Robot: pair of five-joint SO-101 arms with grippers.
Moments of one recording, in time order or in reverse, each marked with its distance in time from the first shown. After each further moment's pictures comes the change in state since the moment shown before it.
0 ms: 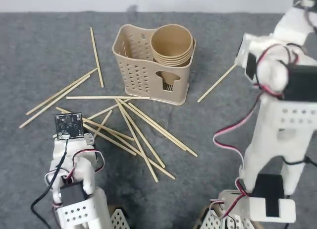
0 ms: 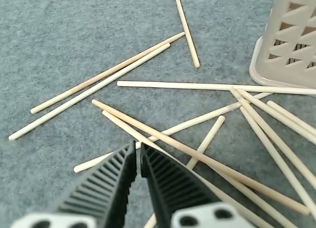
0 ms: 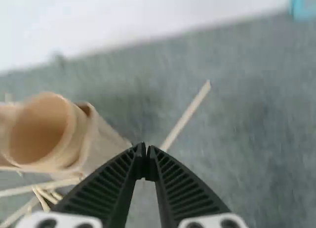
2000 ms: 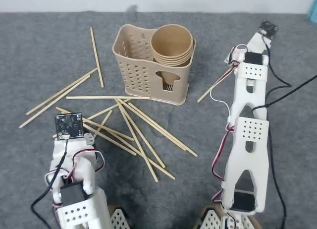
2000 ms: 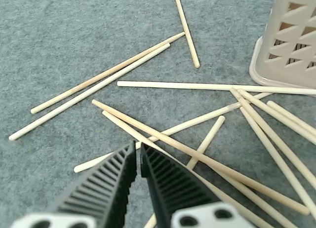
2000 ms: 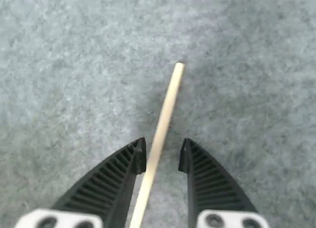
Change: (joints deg) left arm 0.0 0.0 0.0 0.0 0.0; right arm 4.7 83.3 -38.9 -33.2 -9.0
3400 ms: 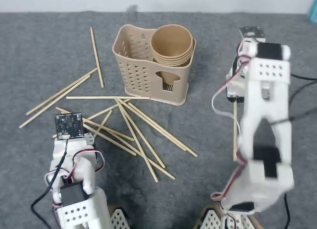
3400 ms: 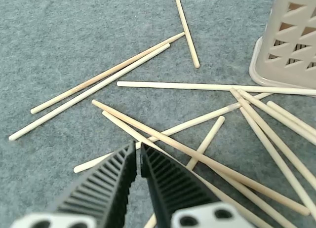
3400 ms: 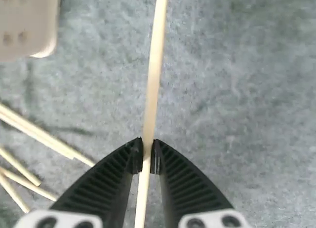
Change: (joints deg) left arm 0.0 -0.1 0.0 0.0 0.0; right arm -2.5 -71.2 62.8 33.5 26.3
